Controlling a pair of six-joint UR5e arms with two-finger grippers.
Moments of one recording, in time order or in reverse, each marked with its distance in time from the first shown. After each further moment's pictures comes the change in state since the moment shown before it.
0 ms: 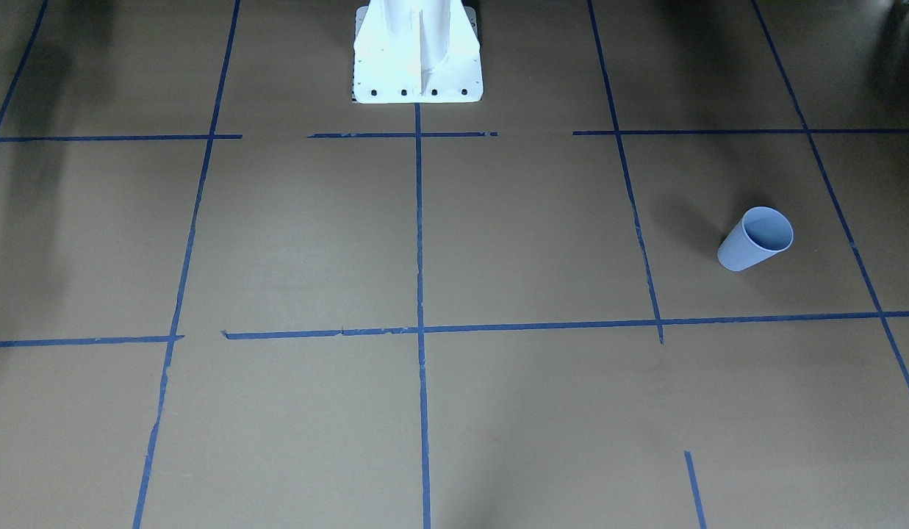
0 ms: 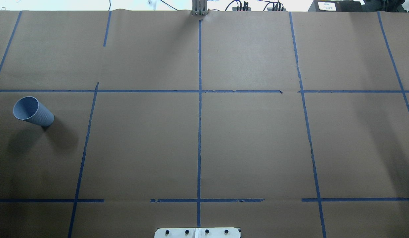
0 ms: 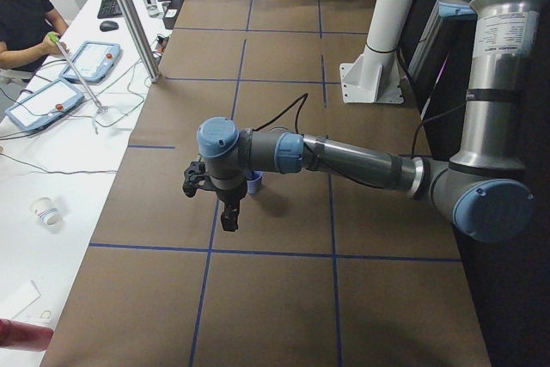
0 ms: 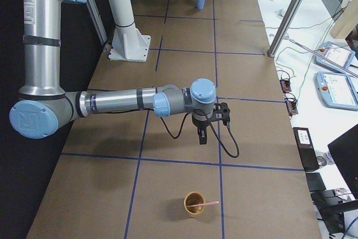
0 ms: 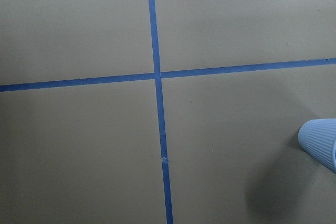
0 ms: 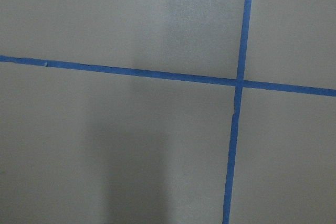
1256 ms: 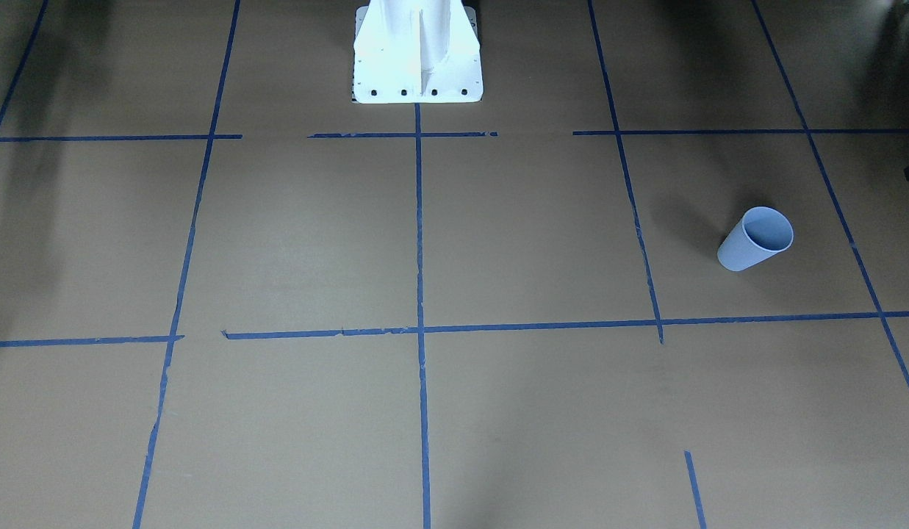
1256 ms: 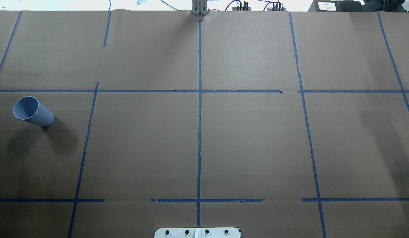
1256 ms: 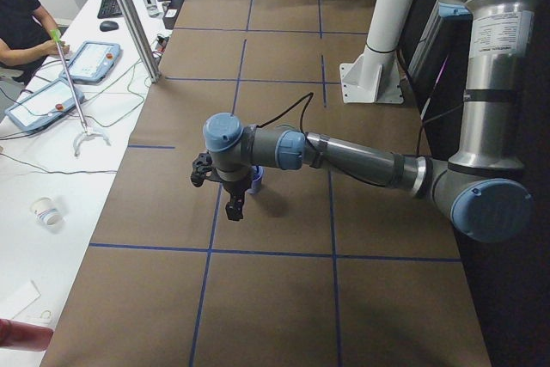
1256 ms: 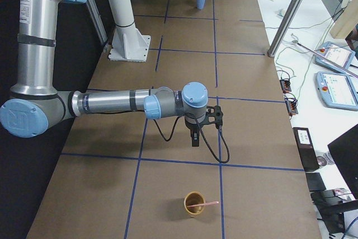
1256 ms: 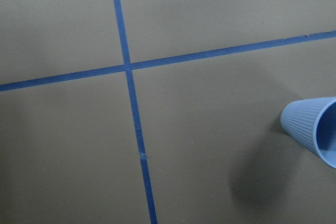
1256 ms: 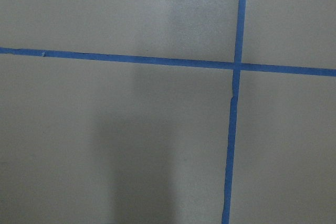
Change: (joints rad) left arm 0.087 0.020 -0.034 -0.051 -0.033 -0.075; right arm 0.012 -0.034 0.008 0.007 0.026 0.004
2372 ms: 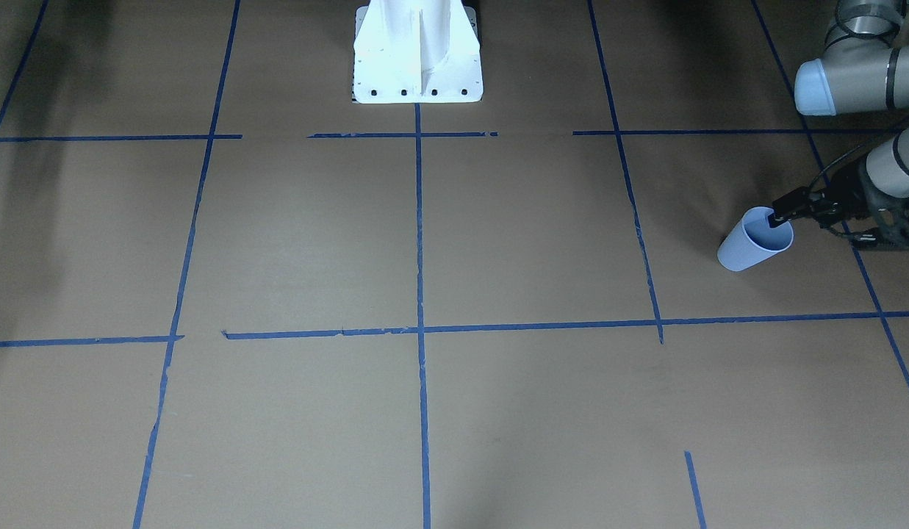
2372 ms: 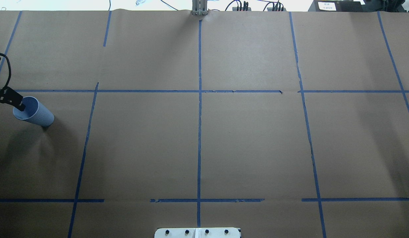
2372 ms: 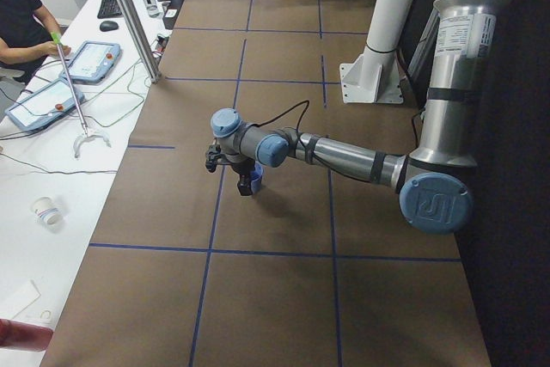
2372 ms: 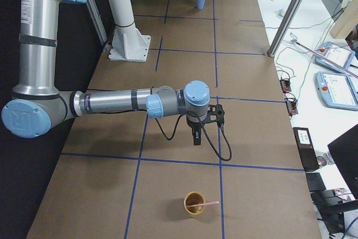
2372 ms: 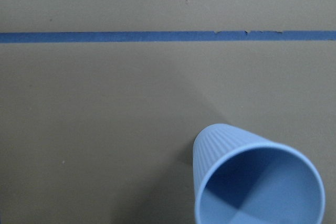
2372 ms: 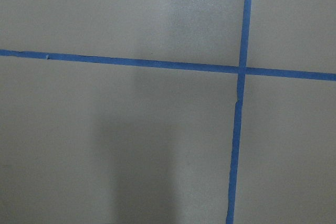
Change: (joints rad) left arm 0.315 -0.089 0.140 -0.249 0.009 -0.453; right arm -0.008 0.013 -0.007 -0.002 0.001 0.005
